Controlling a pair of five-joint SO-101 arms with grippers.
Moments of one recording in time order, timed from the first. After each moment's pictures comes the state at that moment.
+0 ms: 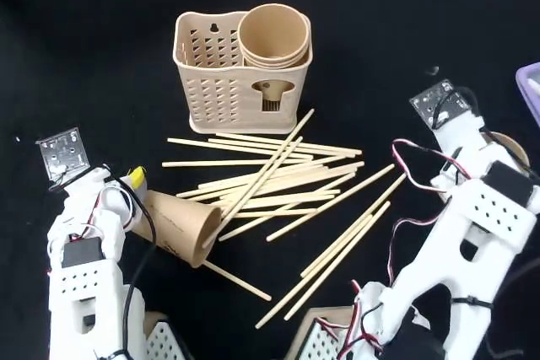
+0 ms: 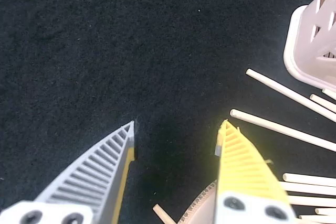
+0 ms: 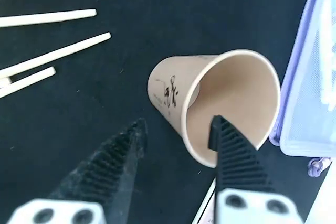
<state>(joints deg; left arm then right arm) -19.6 -67.5 85.7 31.8 7.3 37.1 -31.5 39.1 61.6 64.7</state>
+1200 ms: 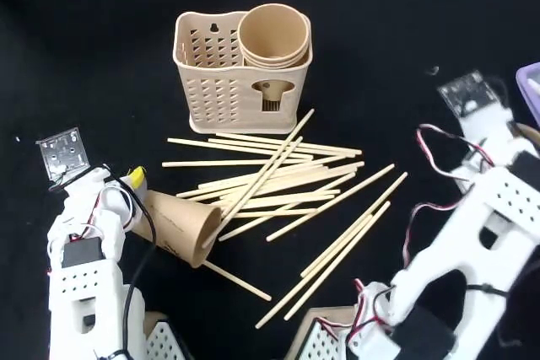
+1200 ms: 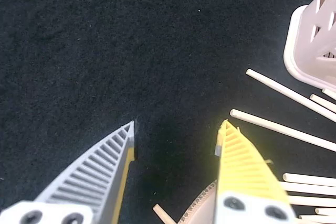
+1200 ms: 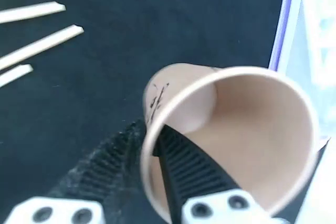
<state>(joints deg) -19.6 -67.5 85.7 31.8 7.3 38.3 -26.5 24.8 71.3 61.4</state>
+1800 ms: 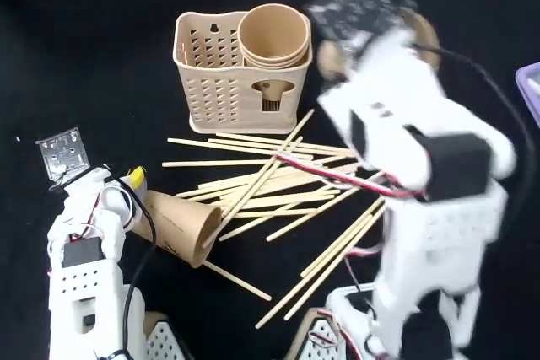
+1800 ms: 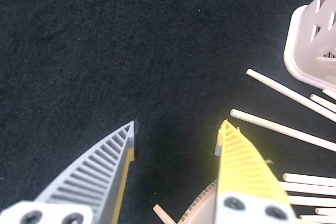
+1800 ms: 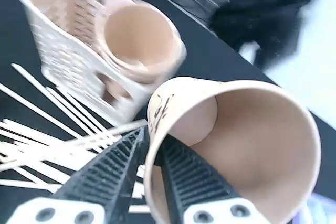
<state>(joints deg) -19.6 -67.5 85.7 31.8 7.3 -10.6 -21.9 -21.1 92.4 28.8</state>
